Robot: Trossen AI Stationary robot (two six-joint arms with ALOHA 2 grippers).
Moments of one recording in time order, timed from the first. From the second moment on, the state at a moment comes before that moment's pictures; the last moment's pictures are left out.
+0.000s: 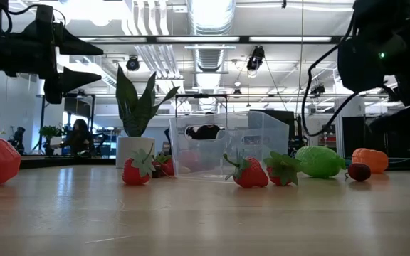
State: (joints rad) left arm -0.07 0.21 0.04 0.23 -0.58 -0.49; right arm 0.21 1.49 0.70 -1.23 -0.06 2.29
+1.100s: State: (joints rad) left arm -0.07 0.21 0.04 0.23 -0.57 -0.49; right arm 0.21 1.57 0.70 -1.17 0.00 2.19
